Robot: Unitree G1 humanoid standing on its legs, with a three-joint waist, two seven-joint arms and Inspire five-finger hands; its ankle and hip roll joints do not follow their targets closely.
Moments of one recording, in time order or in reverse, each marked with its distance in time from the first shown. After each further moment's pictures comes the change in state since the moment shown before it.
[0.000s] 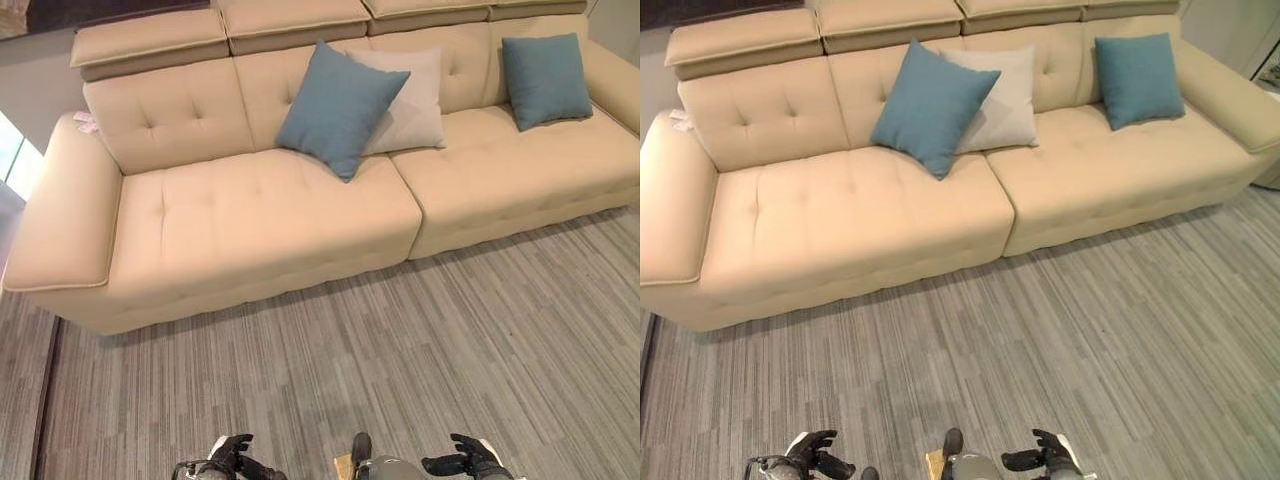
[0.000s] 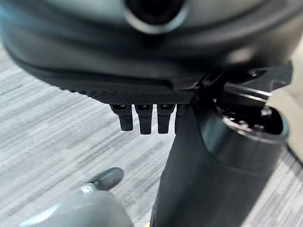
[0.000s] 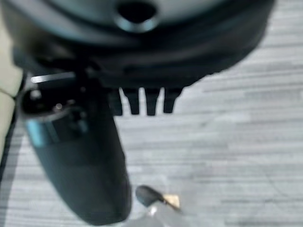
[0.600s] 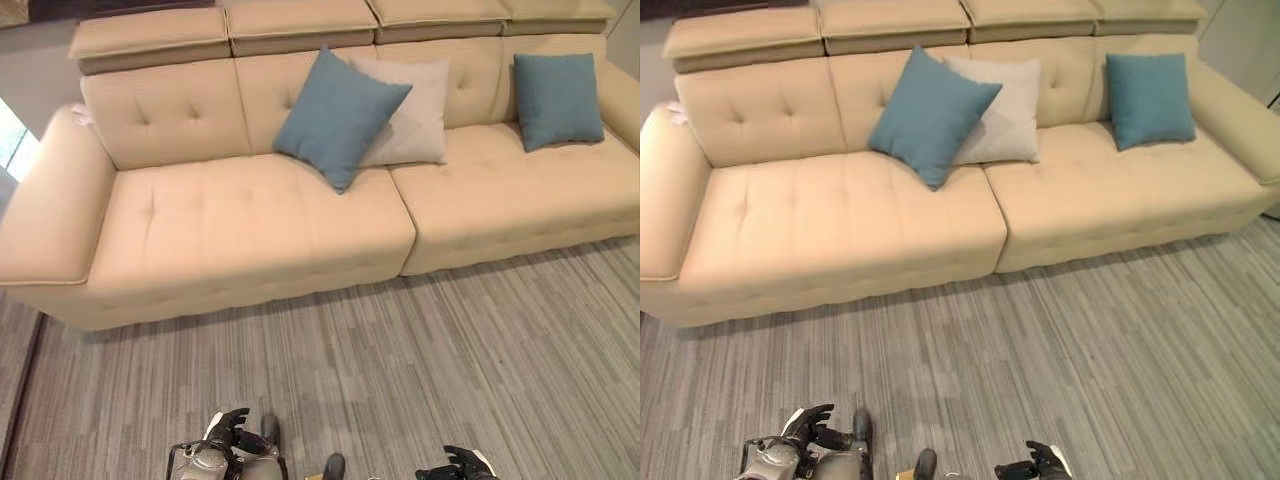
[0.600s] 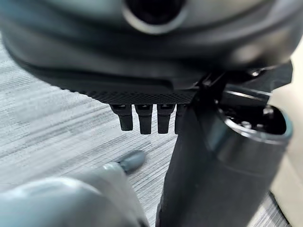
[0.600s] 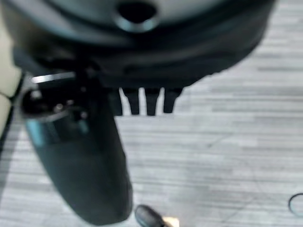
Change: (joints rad) left arm -0.046 0.031 0.048 -0.048 -0.052 -0.014 0.003; right arm -0.022 0.045 0.032 0.054 0.021 0.001 -0.003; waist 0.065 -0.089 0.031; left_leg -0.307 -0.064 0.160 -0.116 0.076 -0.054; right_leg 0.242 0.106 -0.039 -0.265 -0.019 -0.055
